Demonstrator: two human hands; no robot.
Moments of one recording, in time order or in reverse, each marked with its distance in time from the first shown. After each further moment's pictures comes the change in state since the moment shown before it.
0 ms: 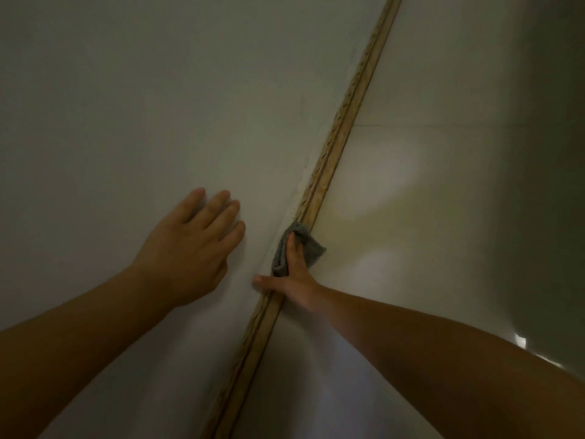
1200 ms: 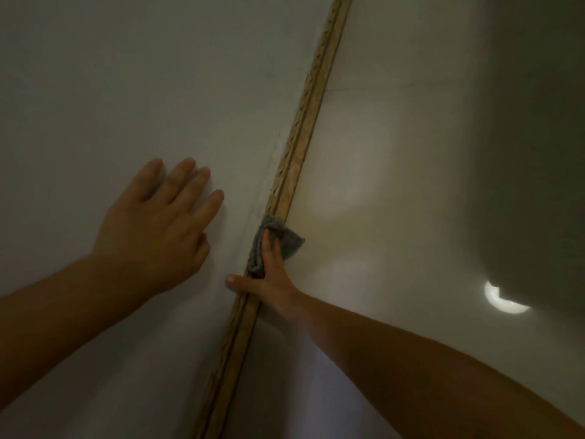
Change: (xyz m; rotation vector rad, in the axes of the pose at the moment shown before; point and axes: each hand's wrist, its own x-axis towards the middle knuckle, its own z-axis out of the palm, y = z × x) left_hand -0.003 0.008 -0.003 0.034 -0.083 -0.112; right_hand -0.026 0.026 0.042 0.080 0.078 -0.014
